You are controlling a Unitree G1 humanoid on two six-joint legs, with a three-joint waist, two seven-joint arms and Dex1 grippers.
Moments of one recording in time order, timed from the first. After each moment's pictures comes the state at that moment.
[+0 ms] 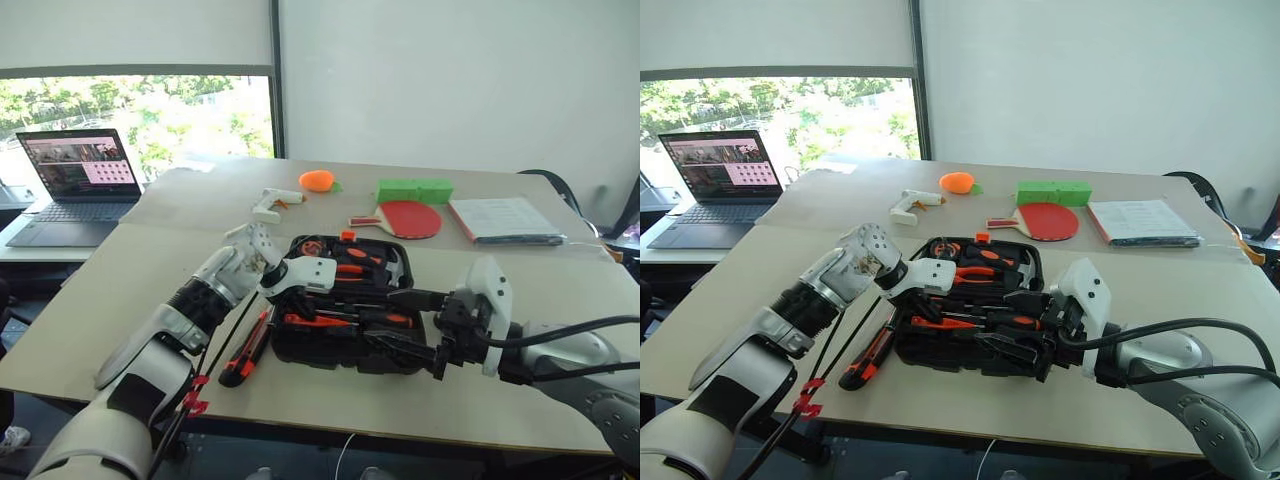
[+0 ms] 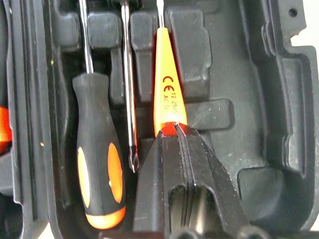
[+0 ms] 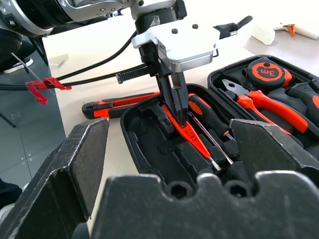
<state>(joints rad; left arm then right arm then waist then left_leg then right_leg) -1.09 0.50 -0.61 0.45 0.17 0.41 -1.51 -0.21 -0.83 -0.17 -0.76 1.01 0.88 0.49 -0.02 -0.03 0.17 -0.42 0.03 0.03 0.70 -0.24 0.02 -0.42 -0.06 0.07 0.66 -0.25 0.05</state>
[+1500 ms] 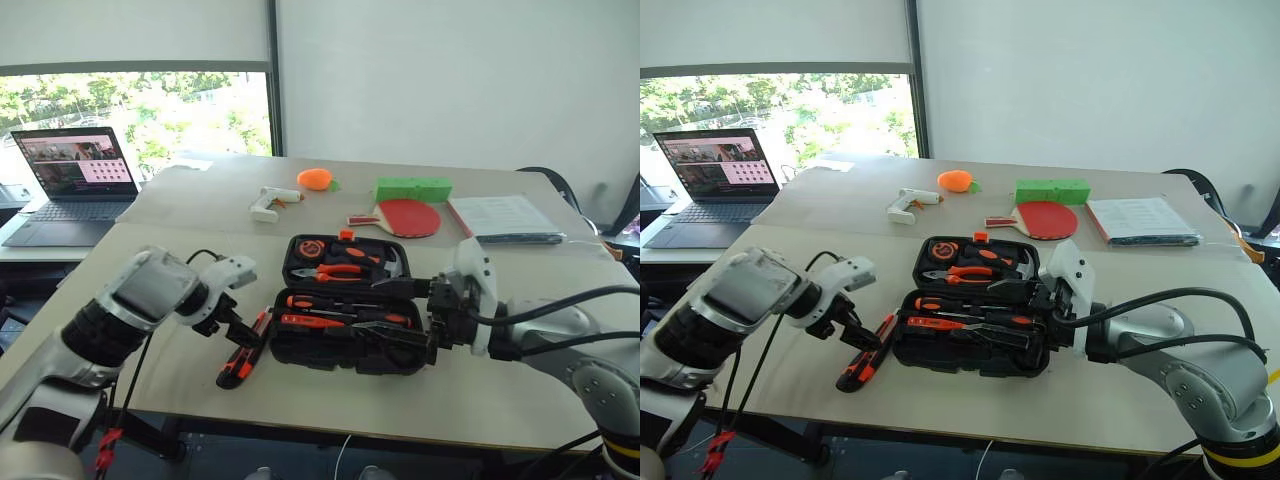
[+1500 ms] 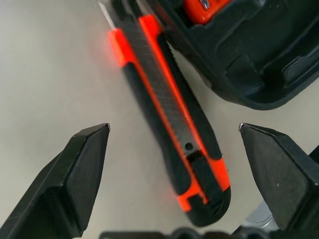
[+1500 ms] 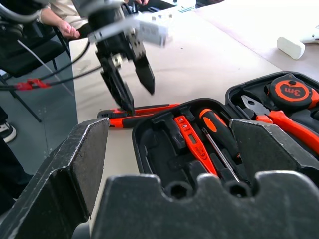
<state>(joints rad) -0.92 0.85 -0.51 -0.16 -0.20 1.60 -1.15 -0.36 -0.81 -0.09 -0.66 0.98 0.88 0.60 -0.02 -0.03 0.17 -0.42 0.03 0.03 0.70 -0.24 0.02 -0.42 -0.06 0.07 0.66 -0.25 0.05</state>
